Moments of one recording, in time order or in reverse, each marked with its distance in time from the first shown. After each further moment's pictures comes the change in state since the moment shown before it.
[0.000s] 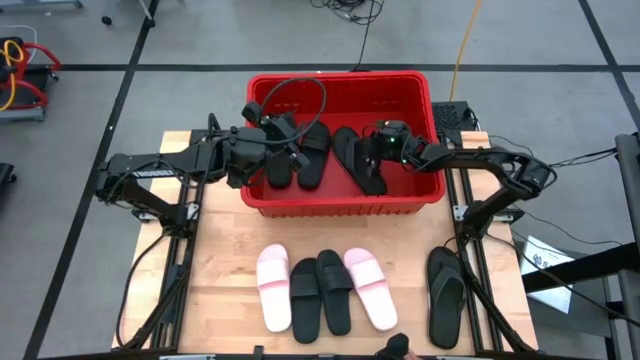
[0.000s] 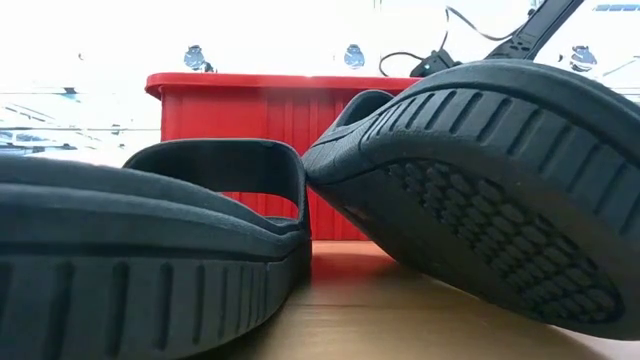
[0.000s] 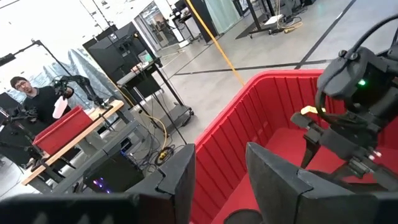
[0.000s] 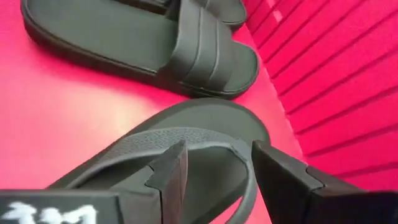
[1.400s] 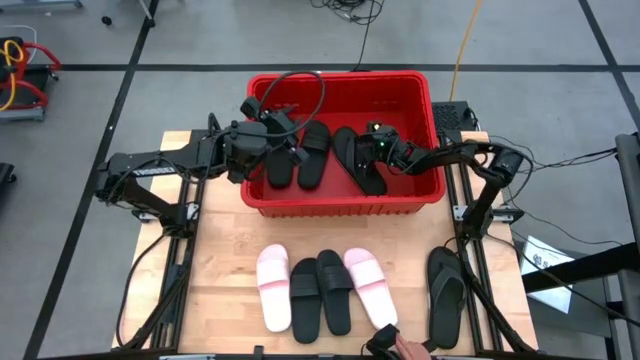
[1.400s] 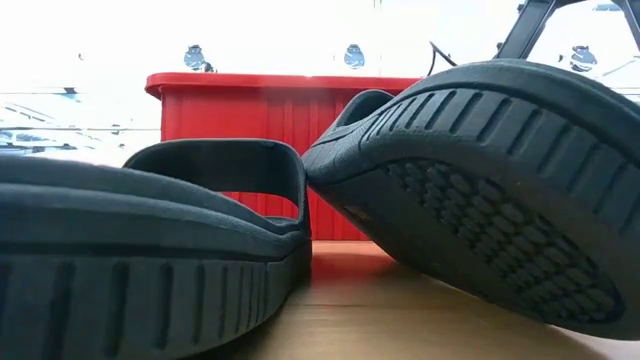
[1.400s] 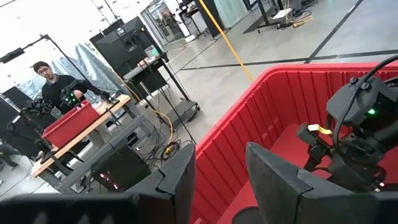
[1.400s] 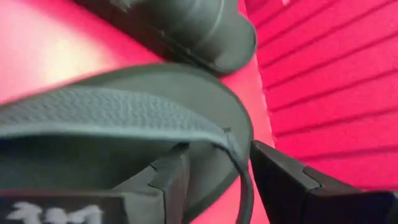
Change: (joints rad) left arm 0.040 0.000 0.000 -0.008 0.006 0.001; right arm -0.001 0.222 0.008 0.252 0.143 -0.279
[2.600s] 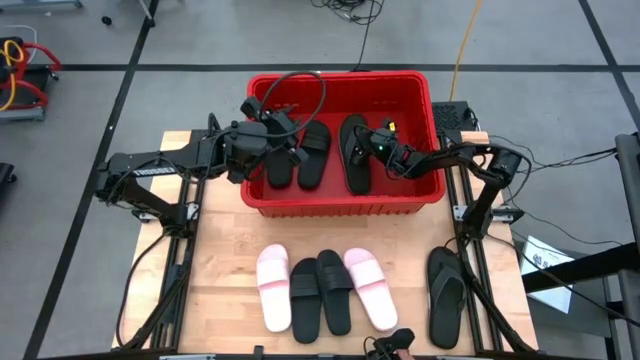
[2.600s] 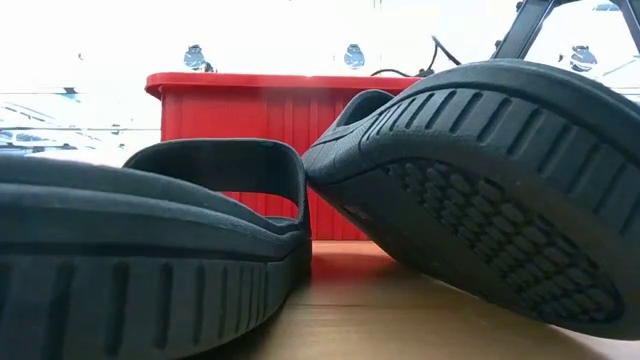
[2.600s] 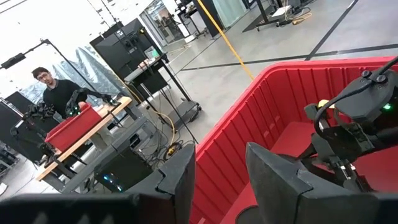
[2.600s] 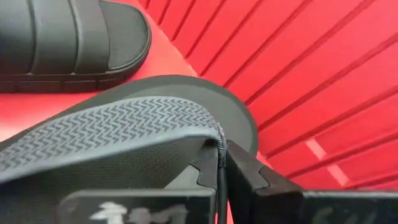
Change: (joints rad) left arm 0.000 0.000 0.000 -0.001 0.000 0.026; right arm 0.055 0.004 0.000 0.088 0.342 0.466
